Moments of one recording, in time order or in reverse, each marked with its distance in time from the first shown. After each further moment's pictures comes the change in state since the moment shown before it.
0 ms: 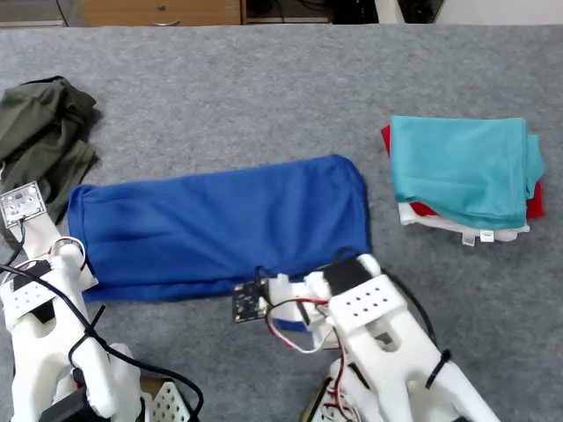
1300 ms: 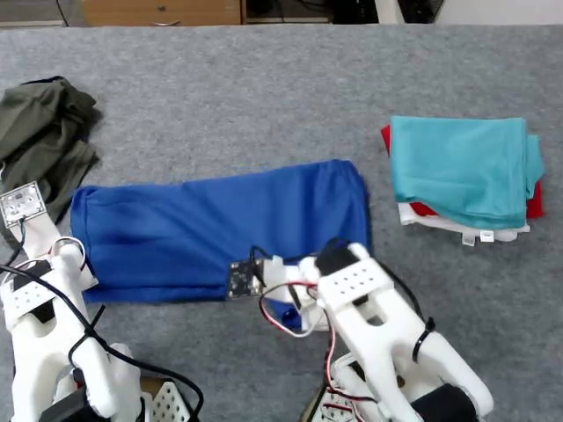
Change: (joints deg) left arm 0.0 0.0 0.0 0.0 0.0; right arm 1.7 12.4 -4.0 -10.7 -3.7
